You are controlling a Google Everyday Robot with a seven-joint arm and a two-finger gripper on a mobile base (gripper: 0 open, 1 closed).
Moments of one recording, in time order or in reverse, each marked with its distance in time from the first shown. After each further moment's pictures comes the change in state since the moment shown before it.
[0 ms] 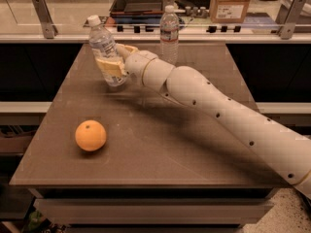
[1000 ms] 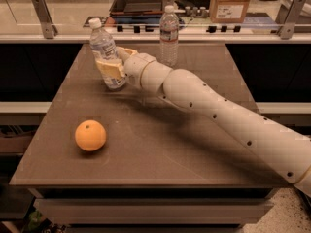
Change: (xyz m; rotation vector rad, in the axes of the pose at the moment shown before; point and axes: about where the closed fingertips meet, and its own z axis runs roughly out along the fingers) arm 0.010 0.000 0.006 0.023 0.014 0.034
